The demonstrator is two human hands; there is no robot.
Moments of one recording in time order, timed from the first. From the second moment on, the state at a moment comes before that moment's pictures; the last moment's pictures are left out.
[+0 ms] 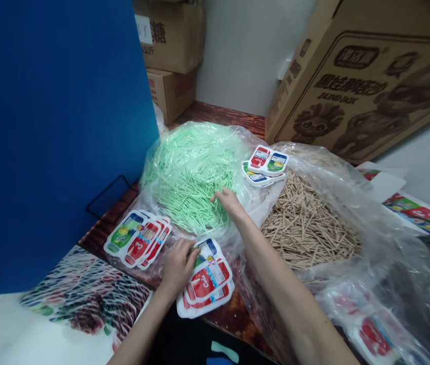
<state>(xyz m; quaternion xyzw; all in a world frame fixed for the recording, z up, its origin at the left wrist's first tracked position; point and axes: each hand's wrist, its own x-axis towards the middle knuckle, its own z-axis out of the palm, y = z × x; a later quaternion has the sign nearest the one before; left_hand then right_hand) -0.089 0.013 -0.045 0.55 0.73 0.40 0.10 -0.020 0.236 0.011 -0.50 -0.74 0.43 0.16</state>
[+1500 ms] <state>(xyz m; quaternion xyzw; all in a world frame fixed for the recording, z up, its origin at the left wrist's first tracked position) -0.092 0.015 -0.031 0.53 0.75 0.39 0.10 0.129 0.069 -0.044 -0.39 -0.65 0.54 0.36</state>
